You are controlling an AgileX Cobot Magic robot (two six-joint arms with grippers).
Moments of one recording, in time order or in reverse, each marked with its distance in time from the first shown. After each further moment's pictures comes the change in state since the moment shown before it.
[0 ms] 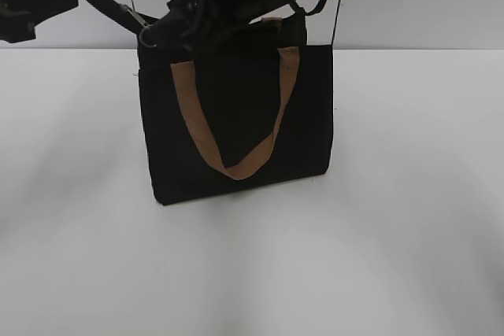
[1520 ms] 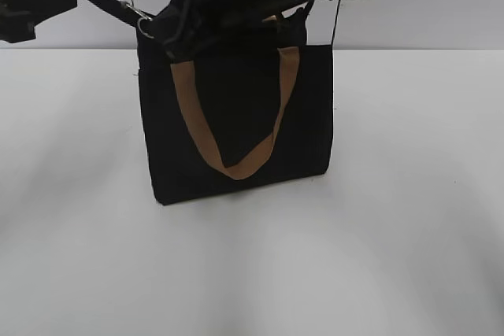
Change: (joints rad) left arm 0.000 0.000 0.000 0.000 0.006 0.000; right arm 0.035 0.045 -0.002 0.019 -0.101 0.023
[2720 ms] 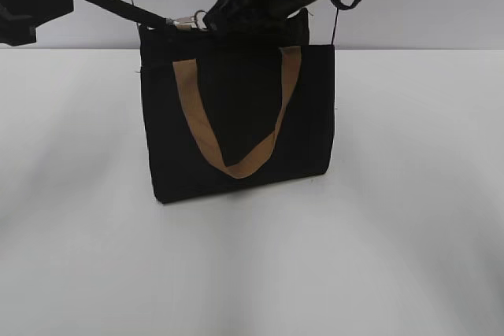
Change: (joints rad) left arm -0.001 0.000 0.000 0.004 0.050 0.000; right arm -0.095 -0.048 -0.001 -0.277 0.069 0.435
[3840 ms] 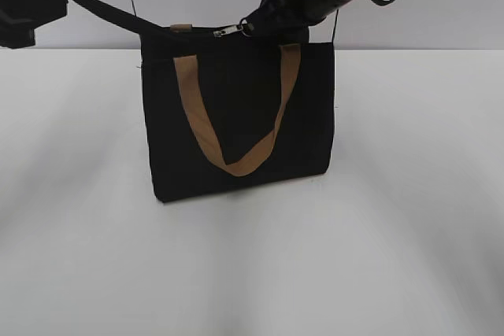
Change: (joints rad) left arm 0.000 0.000 0.000 0.008 0.056 0.000; right arm -0.069 0.000 0.000 -0.206 0.035 0.218
